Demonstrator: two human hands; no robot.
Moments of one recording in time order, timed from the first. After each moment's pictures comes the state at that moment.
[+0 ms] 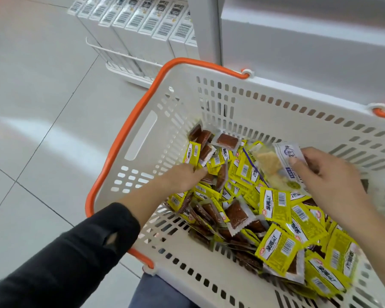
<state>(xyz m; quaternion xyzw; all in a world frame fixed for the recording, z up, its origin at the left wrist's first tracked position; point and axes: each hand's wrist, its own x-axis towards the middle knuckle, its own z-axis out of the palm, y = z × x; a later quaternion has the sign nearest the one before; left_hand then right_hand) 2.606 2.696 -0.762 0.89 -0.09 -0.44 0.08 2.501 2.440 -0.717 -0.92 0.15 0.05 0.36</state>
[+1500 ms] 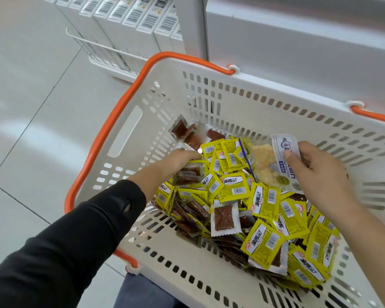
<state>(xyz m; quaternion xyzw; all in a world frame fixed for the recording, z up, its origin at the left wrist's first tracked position) 2.628 2.673 -0.784 0.81 0.14 -0.44 0.35 2.500 2.432 -0.717 -0.91 0.21 0.06 0.35</state>
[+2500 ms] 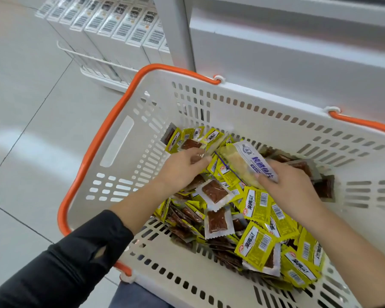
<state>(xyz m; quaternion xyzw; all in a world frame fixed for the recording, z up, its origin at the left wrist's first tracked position) 2.601 2.656 -0.753 0.89 -0.10 -0.31 0.30 2.495 2.441 -0.741 -0.92 0.18 0.13 0.32</state>
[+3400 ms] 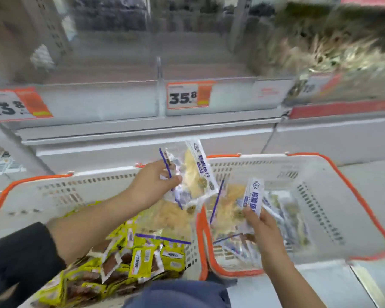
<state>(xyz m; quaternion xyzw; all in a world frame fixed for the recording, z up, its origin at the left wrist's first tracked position) 2.454 2.476 -0.533 0.79 -0.36 -0.27 0.41 2.223 2.385 -0.591 -0.53 0.53 -0.27 0.60</state>
